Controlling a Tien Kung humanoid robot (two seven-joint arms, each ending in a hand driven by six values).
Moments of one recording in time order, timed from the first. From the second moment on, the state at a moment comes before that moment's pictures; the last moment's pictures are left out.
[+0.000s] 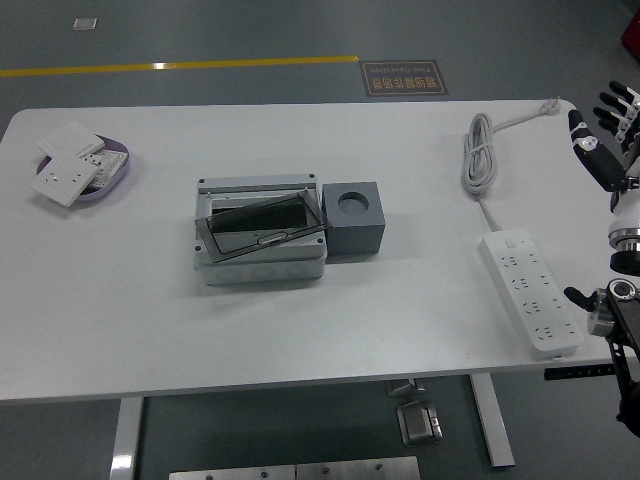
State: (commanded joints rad) left arm 0.09 0.11 -1.19 -0.18 1.05 0.08 0.16; right arm 0.17 -0.22 1.54 1.32 -1.32 -0.40 0.27
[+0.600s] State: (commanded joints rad) left arm 0.09 0.11 -1.18 -0.18 1.05 0.08 0.15; right arm 0.20 -0.23 1.52 1.30 -1.30 -0.40 0.26
